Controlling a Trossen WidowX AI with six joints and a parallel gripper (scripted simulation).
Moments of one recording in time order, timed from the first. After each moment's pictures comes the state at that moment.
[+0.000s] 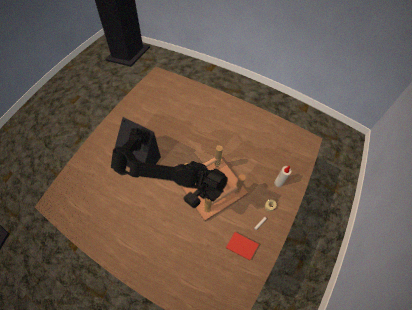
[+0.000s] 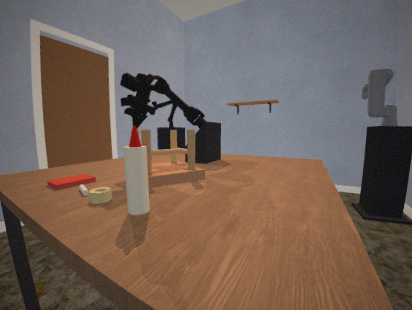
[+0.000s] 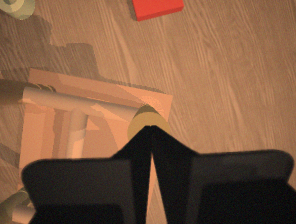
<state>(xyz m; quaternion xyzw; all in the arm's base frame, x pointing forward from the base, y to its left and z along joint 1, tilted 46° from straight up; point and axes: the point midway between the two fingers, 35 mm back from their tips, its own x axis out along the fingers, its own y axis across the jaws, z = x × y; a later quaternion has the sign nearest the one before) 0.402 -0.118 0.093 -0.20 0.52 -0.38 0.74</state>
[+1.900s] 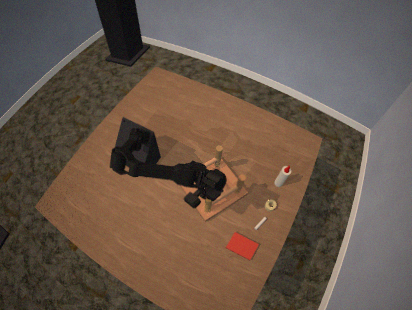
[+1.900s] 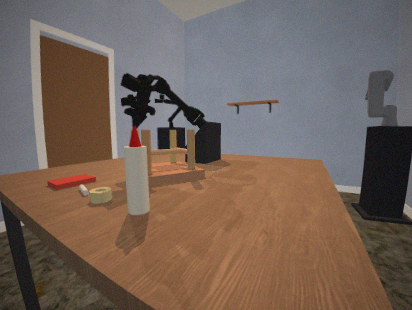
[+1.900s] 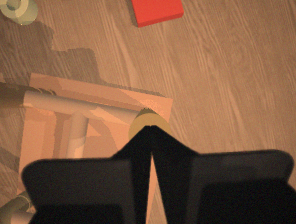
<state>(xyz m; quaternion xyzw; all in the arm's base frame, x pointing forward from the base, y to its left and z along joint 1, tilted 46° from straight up) 0.404 -0.119 0.093 -0.21 0.51 -0.37 0.75</state>
